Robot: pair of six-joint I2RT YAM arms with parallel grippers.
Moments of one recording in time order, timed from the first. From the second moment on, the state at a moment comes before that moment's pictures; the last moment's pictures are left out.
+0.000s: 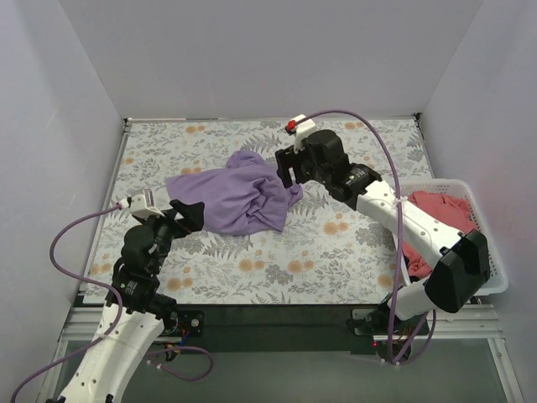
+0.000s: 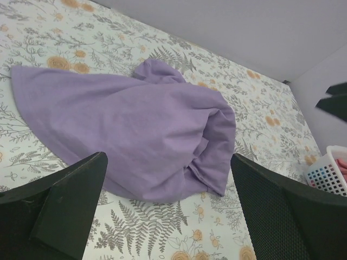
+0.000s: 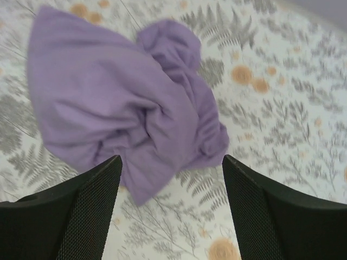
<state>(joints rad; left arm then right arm) -0.31 0.36 0.45 -0.19 -0.14 -0.53 0.74 1.47 1.38 -0.31 0.09 0.05</state>
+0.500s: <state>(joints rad) -0.31 0.97 0.62 -0.25 0.02 -0.64 0.40 1.64 1.15 -0.19 -0.23 0.19</state>
